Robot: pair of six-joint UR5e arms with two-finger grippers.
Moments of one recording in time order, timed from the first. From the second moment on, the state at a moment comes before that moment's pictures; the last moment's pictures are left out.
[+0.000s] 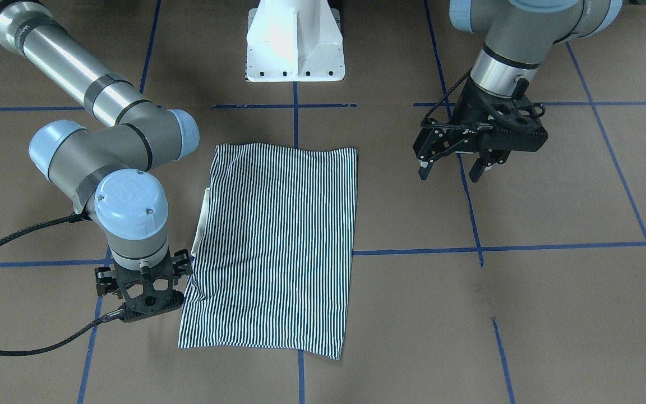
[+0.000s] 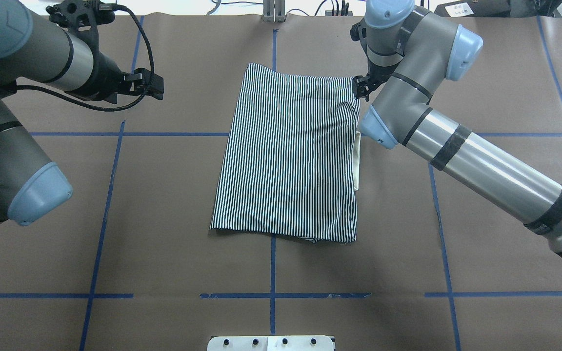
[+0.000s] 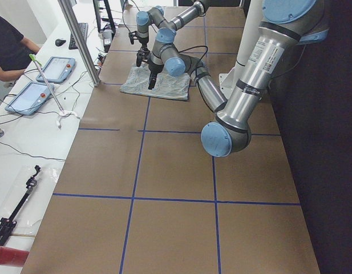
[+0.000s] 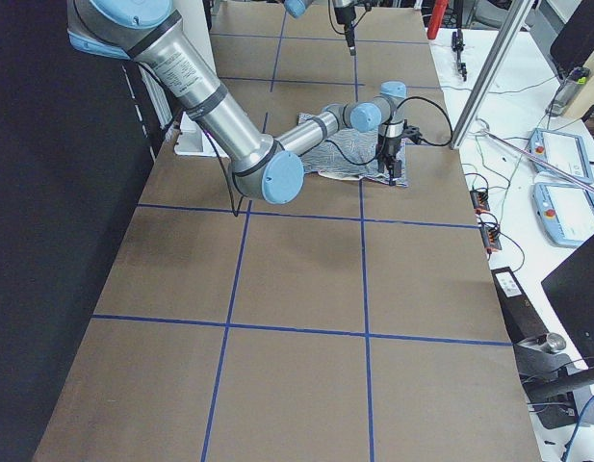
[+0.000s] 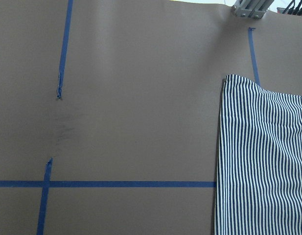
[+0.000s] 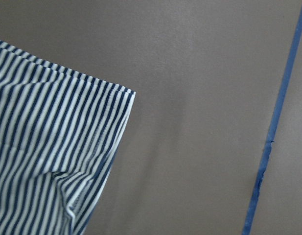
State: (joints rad) left arm -0.85 -2.04 -1.94 -1.68 -1.93 -1.09; right arm 0.85 -0.75 1.24 -1.61 1.88 0.53
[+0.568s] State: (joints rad) left arm -0.61 -2.06 -1.90 -1.68 -1.88 -1.55; right arm 0.86 -0.87 1.52 -1.61 2.08 0.77
